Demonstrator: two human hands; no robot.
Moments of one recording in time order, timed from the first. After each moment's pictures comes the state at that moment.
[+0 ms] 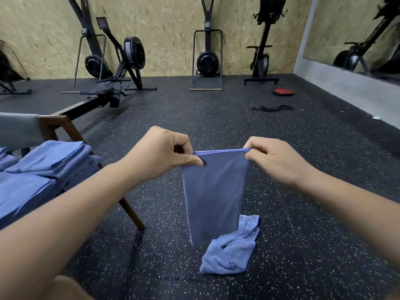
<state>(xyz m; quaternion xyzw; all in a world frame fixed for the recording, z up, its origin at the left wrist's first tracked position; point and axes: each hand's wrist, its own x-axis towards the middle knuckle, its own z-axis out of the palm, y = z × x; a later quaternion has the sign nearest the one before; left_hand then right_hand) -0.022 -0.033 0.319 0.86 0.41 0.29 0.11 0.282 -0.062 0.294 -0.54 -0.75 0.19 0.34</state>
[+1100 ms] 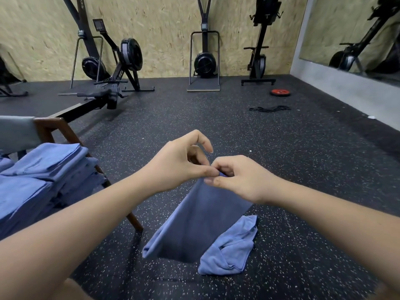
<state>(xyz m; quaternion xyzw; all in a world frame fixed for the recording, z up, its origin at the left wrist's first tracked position) 0.017 -0.049 0.301 0.80 0.38 0.32 0.34 0.237 -0.067 0.269 -0.43 -0.79 0.33 0.29</state>
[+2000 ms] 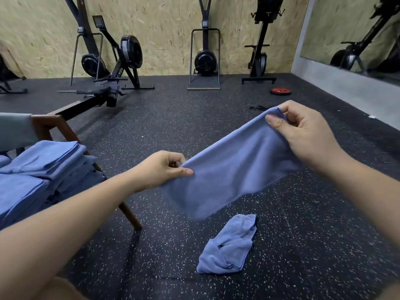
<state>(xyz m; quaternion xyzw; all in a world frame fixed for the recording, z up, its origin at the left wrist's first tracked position) -0.031 0.011 0.244 0.77 0.48 0.22 0.36 0.331 -0.045 0.316 -0.48 -0.69 0.15 0.52</state>
